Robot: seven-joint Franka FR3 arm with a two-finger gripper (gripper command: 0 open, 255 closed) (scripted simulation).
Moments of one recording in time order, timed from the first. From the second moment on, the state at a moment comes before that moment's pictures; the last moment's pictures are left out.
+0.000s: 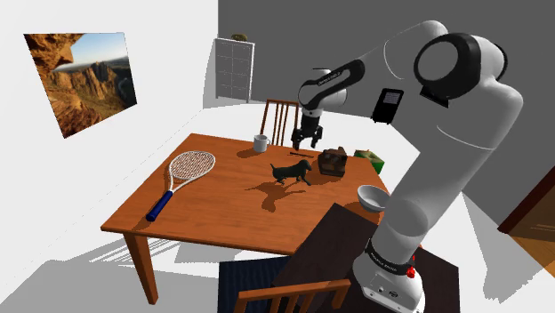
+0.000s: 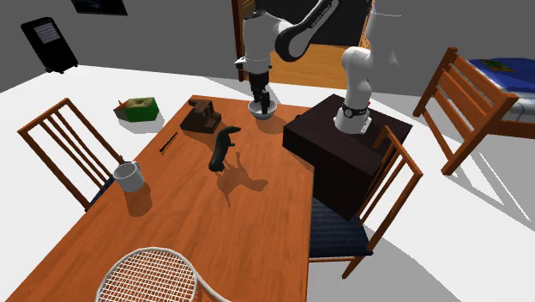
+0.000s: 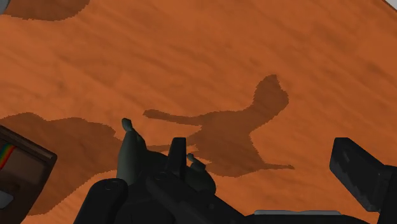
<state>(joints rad) -0.19 -0.06 -0.26 -2.28 -0.02 2.19 -0.02</state>
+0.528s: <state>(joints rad) -0.25 0.22 -0.31 -2.12 0.06 2.29 -0.09</state>
